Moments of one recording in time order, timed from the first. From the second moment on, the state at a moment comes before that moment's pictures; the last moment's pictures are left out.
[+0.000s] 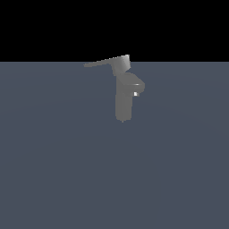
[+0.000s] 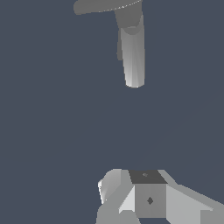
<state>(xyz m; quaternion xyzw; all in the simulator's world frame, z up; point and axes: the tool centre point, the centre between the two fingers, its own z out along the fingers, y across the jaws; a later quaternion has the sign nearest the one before) -0.262 0.002 0.479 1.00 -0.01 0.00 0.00</state>
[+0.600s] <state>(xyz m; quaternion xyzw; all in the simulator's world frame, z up) -0.266 -0.016 0.479 1.00 -0.05 0.00 0.00</state>
